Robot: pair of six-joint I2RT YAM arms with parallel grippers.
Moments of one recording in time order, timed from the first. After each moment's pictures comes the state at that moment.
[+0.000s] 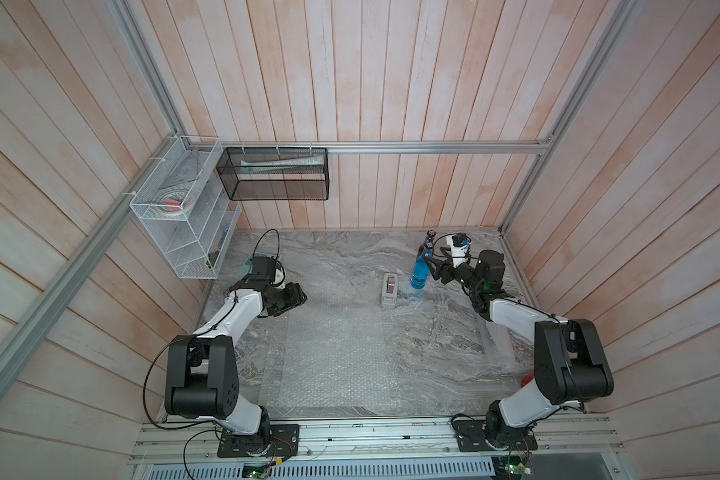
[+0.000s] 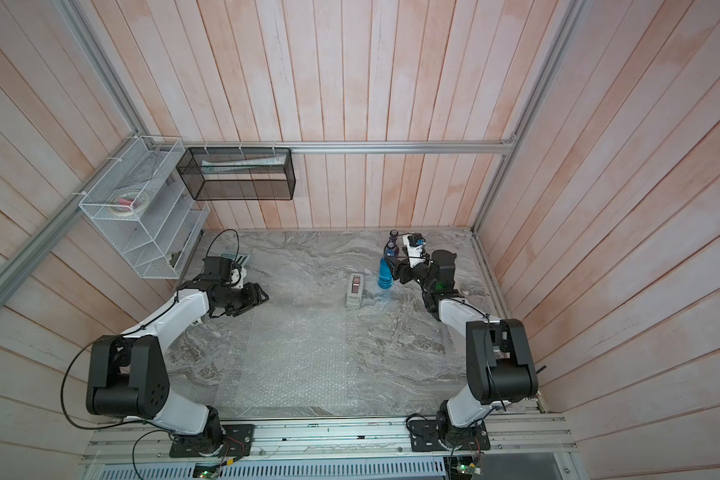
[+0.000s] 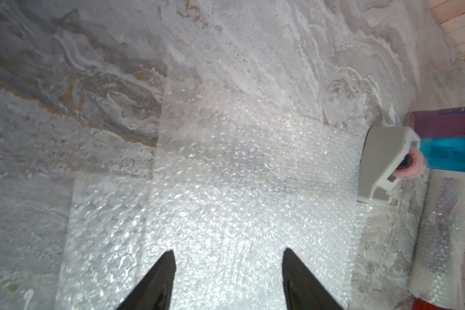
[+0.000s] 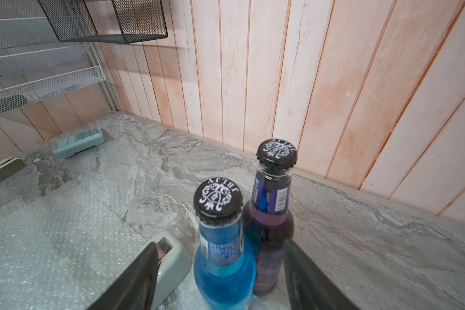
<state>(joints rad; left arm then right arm) -0.02 1.54 1.01 -0.58 0.35 -0.37 0.11 1.62 0.85 0.56 -0.54 -0.04</state>
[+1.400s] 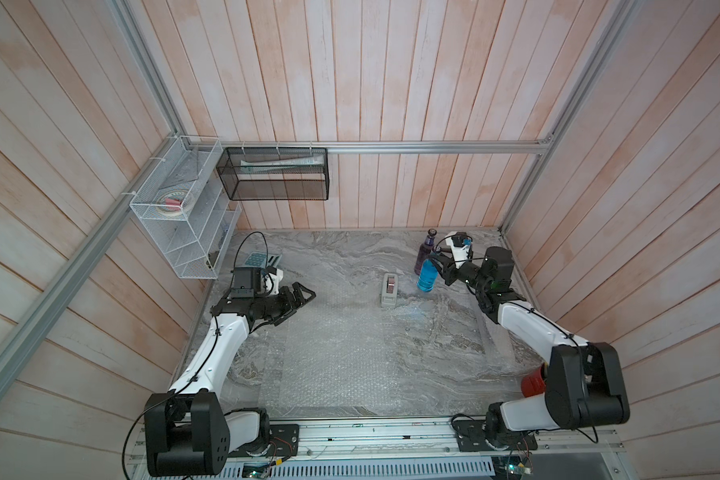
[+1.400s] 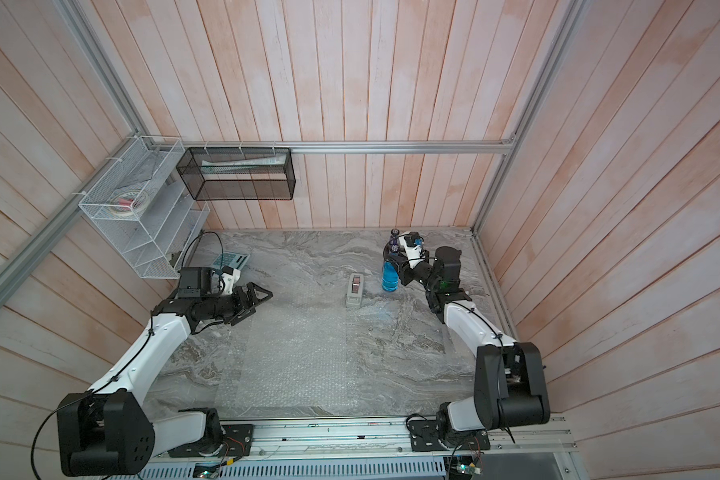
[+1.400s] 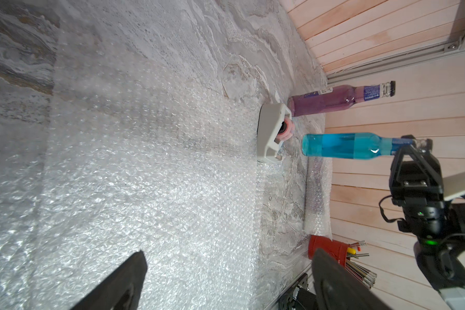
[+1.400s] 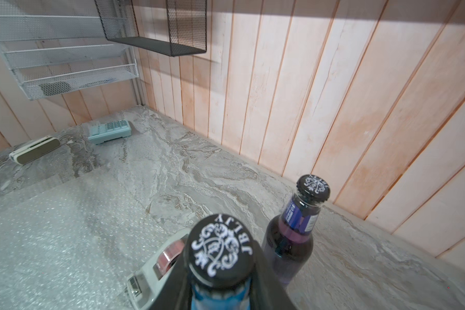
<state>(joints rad) 0.02 1.25 0.89 -0.56 0.68 -0.48 0.14 1.36 0.83 0.34 -0.62 -0.17</state>
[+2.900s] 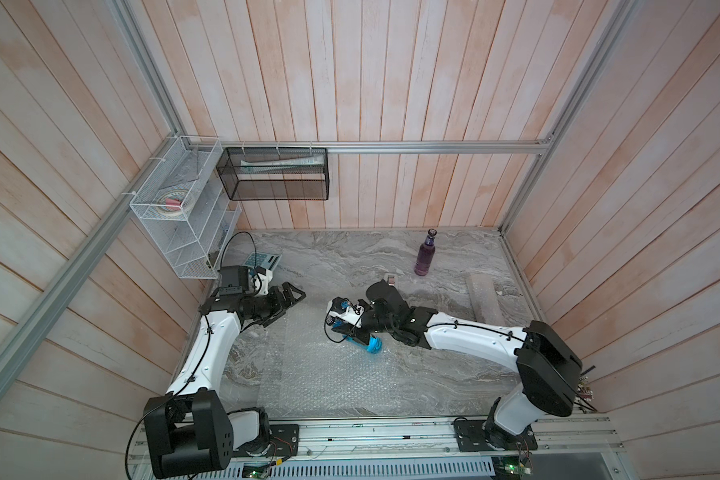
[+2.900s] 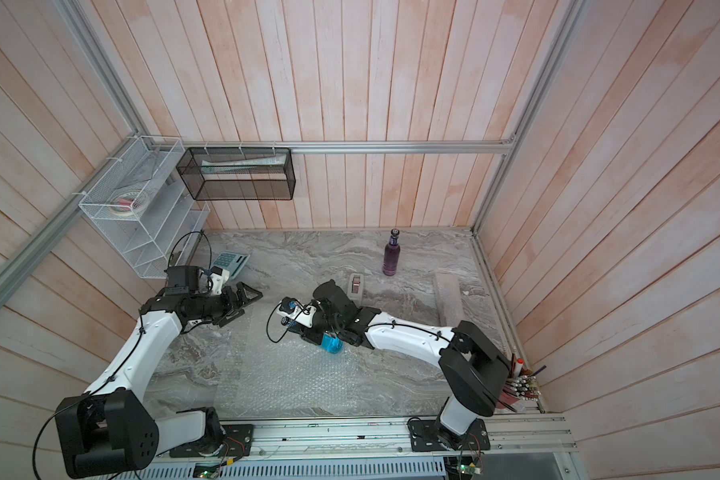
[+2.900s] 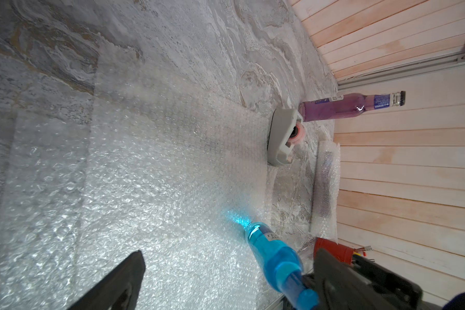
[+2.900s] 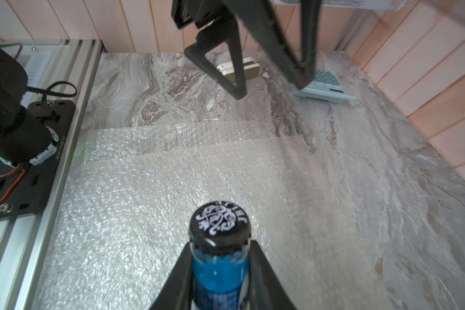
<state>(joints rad) 0.11 1.26 0.96 -0.70 0.69 -0.38 1.01 1.71 1.13 -0.02 -0.32 -0.35</state>
